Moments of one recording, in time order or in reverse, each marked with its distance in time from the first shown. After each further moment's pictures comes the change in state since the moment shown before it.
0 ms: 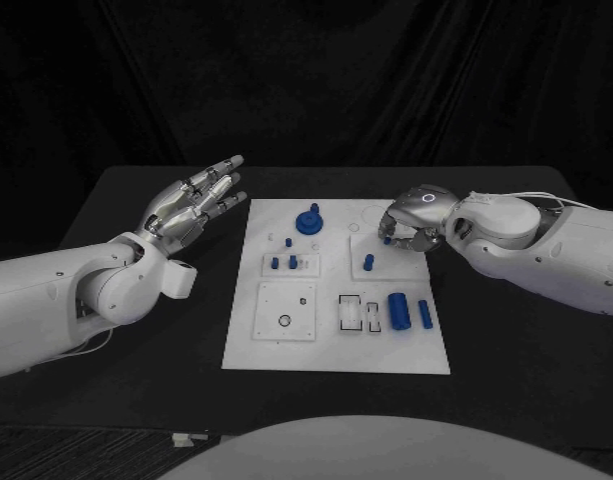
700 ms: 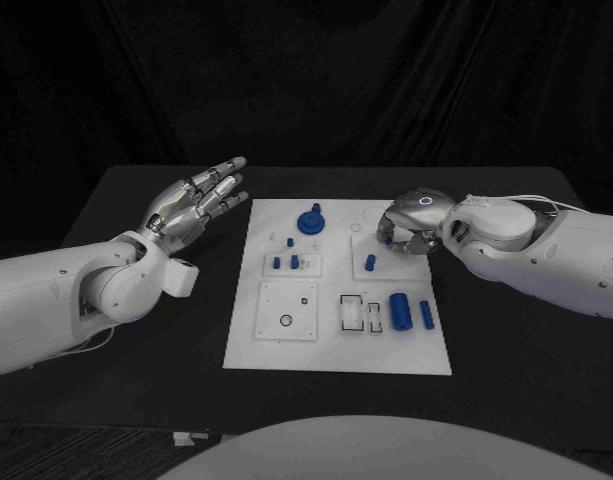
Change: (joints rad) left arm -0.001 0.003 0.000 -0.009 -0.001 0.000 0.000; left_hand 0.045 0.026 -0.012 -0.005 0.050 0.019 0.026 0.000 0.000 0.002 0.010 0.010 0.000 0.007 0.025 0.023 0.004 0.000 0.011 0.003 0.000 0.012; right arm -0.011 0.021 0.001 -0.015 0.021 0.003 0.004; right_hand -0.011 0.012 0.008 -0.040 -0.015 0.020 -0.002 0.038 0.041 0.011 -0.004 0.041 0.018 0.000 0.000 -0.005 -0.004 0.000 0.000 0.000 -0.006 0.000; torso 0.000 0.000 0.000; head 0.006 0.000
